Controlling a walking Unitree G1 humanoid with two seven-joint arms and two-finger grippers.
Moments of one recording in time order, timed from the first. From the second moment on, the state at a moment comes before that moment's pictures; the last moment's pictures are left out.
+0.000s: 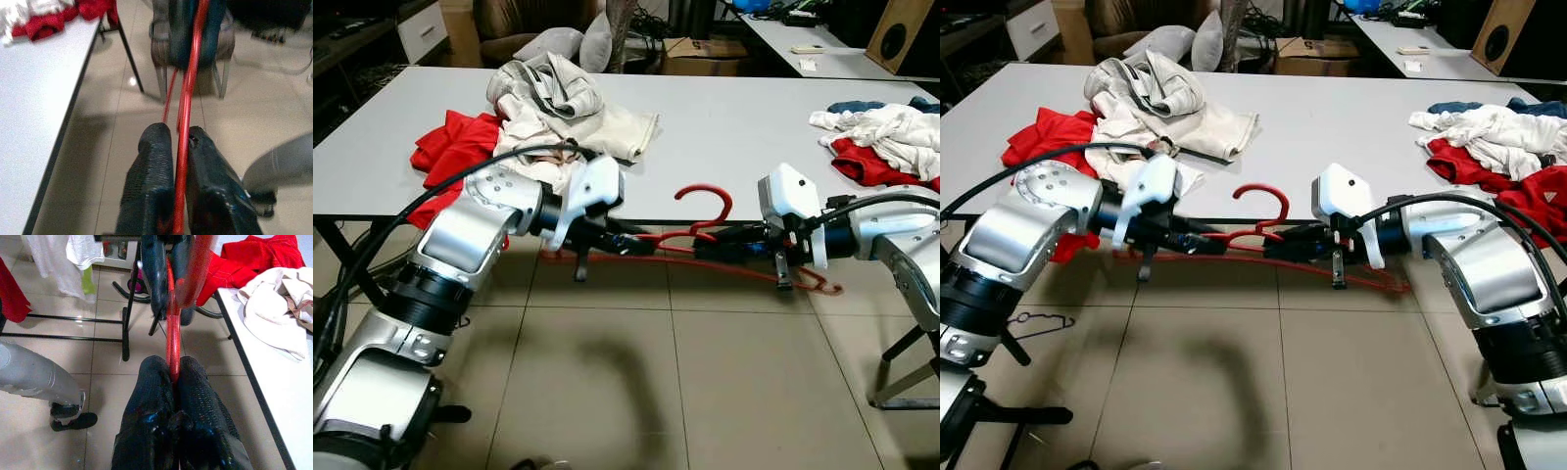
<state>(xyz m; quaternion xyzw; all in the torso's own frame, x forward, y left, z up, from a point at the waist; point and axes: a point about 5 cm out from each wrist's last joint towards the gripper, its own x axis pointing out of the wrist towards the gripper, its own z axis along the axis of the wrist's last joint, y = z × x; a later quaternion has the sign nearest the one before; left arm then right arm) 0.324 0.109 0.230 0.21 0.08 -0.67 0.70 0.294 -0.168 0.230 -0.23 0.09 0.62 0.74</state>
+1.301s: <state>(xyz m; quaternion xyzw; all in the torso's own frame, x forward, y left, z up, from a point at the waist) 0.305 0.160 0.129 0.03 0.09 -0.19 0.98 0.240 -0.206 0.137 -0.02 0.08 0.04 1.00</state>
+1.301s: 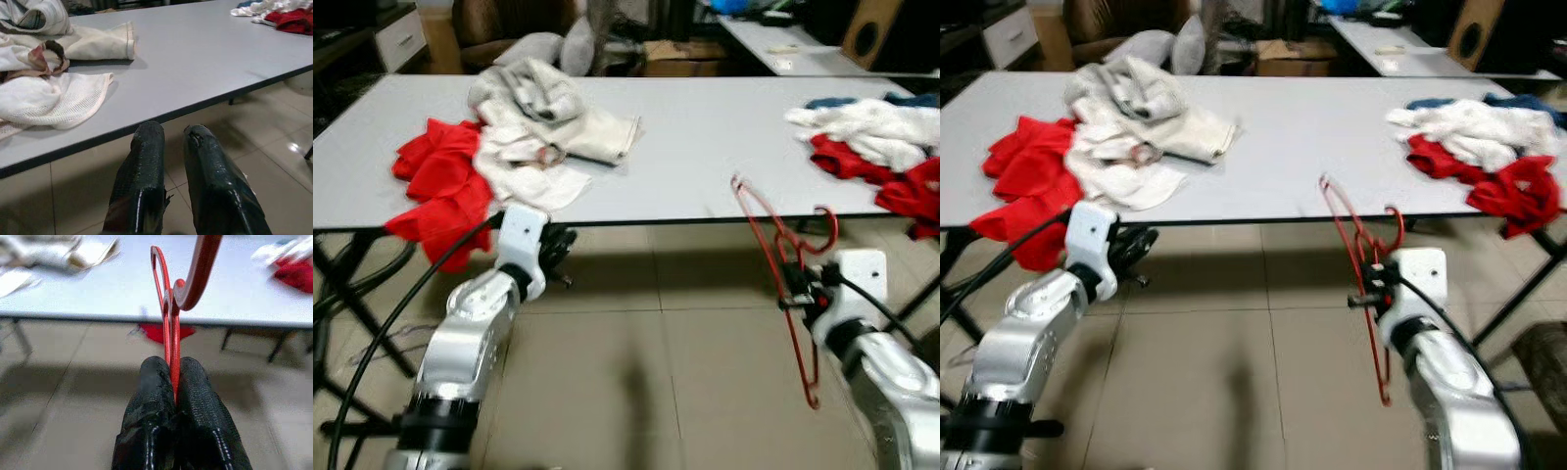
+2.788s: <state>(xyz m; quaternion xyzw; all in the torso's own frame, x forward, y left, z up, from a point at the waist) 0.306 0.133 0.141 -0.01 0.03 -0.18 0.98 0.255 -0.191 0.152 -0.02 0.03 0.02 1.00</state>
